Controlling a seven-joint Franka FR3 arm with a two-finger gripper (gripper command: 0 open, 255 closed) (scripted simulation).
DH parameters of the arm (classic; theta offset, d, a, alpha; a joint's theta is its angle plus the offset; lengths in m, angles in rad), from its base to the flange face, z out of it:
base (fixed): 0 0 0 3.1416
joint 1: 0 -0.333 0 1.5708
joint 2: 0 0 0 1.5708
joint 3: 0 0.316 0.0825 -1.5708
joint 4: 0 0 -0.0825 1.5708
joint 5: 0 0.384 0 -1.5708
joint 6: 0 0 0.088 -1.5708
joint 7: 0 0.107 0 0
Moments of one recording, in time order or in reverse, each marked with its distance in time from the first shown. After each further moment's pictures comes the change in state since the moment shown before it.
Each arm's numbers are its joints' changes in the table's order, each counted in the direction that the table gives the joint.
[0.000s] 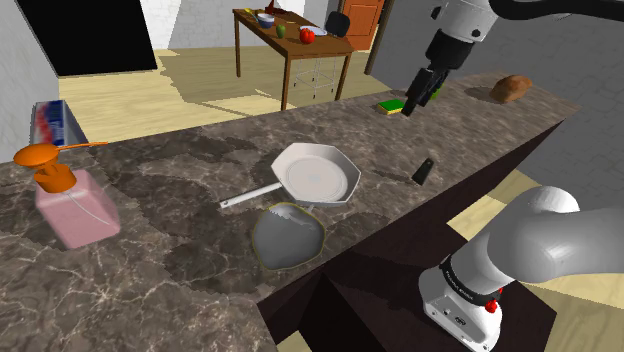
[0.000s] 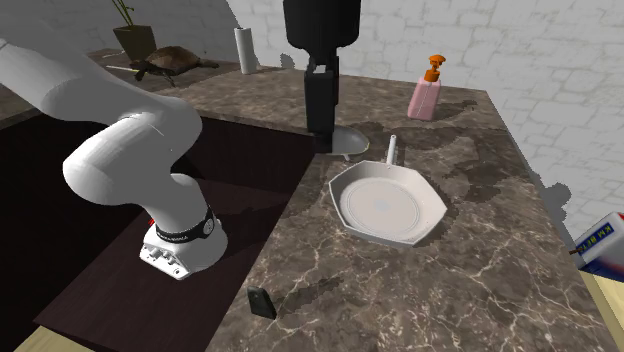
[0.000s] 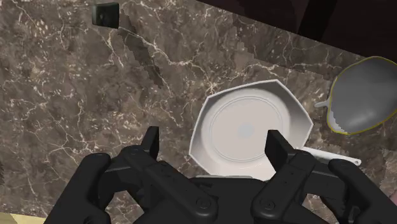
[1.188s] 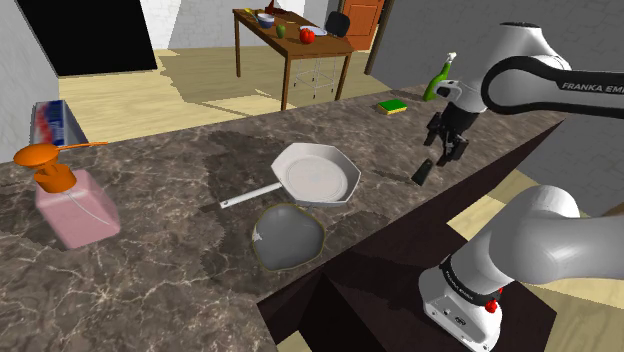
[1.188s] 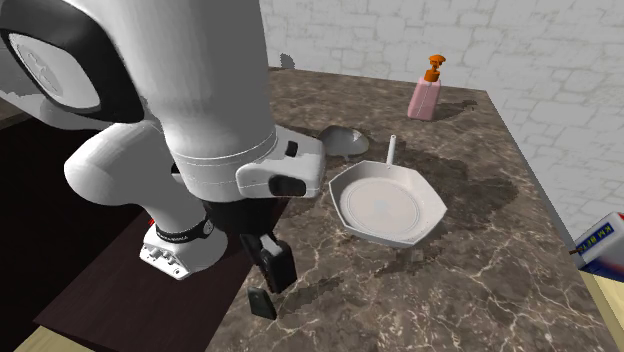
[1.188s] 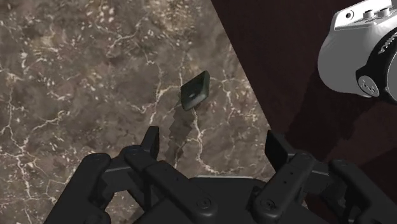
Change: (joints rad) arm -0.034 -0.144 -0.418 0.379 -0.409 -0.216 -0.884
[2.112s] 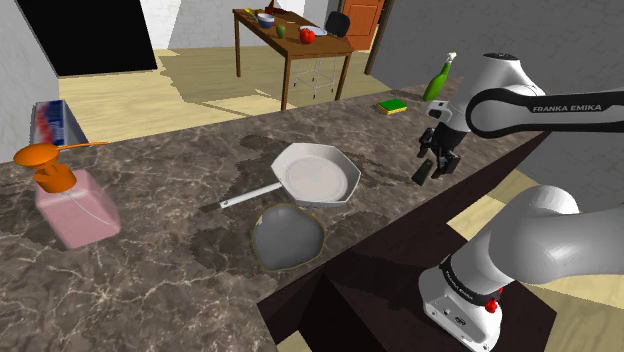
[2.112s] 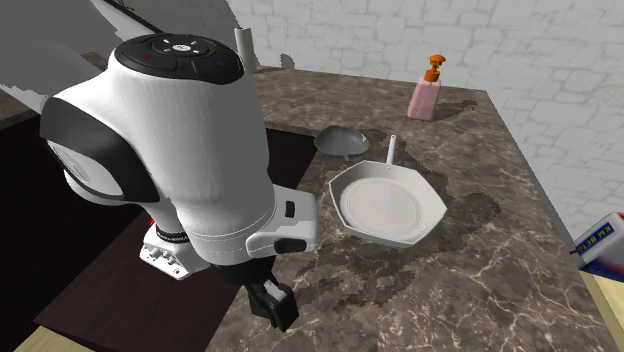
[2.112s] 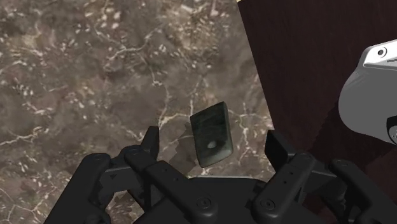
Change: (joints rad) arm 0.005 0.106 -0.140 0.081 -0.127 -0.196 -0.136
